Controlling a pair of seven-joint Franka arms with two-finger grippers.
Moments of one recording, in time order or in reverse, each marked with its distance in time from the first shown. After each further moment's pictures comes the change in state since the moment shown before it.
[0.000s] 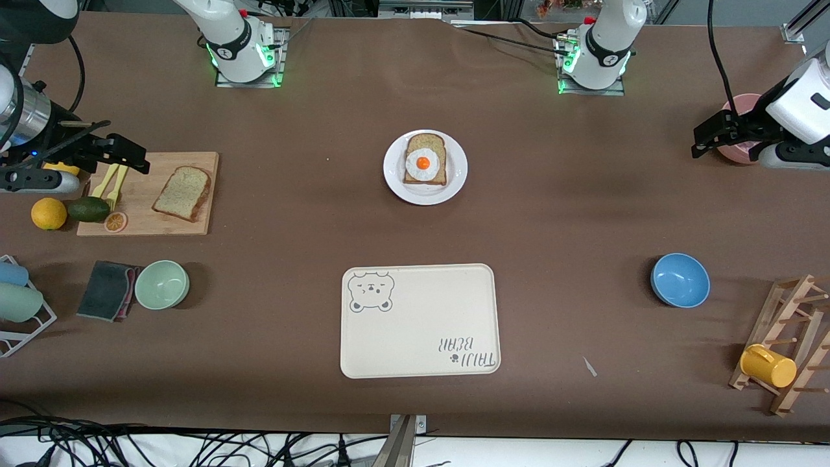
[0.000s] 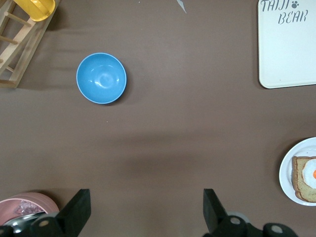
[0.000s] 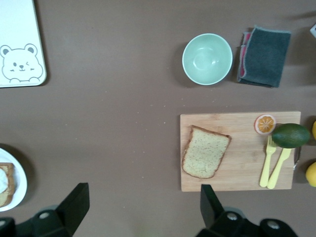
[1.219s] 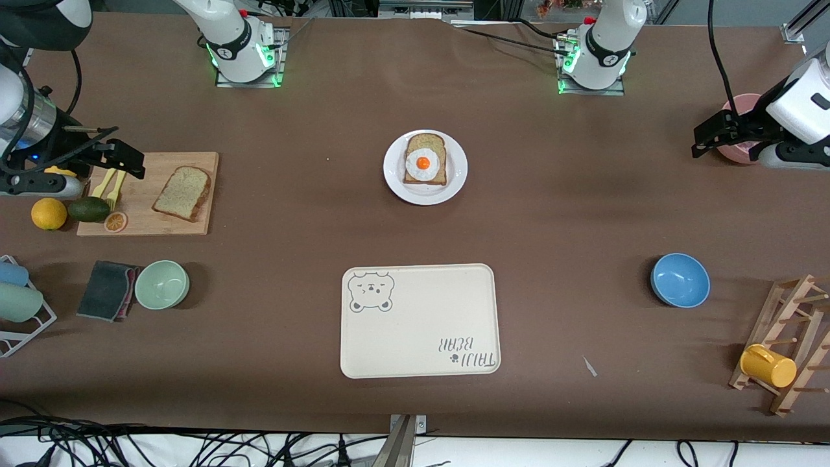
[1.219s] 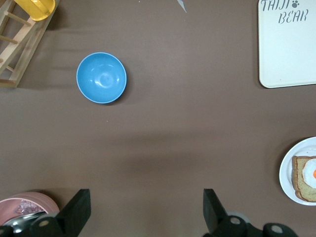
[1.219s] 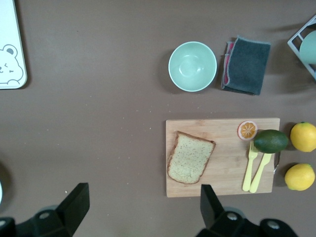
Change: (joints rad) left arm 0.000 0.000 0.000 0.000 0.000 -0.001 0.001; right arm 0.002 0.002 0.025 -0.010 -0.082 0.030 0.006
